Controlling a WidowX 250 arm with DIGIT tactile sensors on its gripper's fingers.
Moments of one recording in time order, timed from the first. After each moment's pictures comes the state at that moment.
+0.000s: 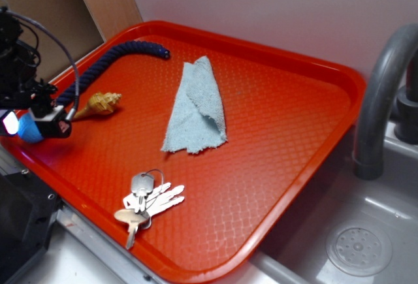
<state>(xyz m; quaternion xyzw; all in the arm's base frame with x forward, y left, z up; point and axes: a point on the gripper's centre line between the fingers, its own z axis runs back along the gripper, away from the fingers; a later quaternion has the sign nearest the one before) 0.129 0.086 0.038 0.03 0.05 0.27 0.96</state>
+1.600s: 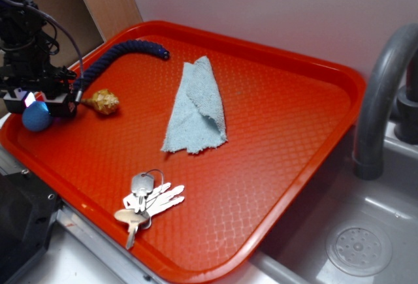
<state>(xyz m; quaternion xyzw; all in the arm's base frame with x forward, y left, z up) 0.157 0.122 0.025 0.09 0.03 0.31 0.95</state>
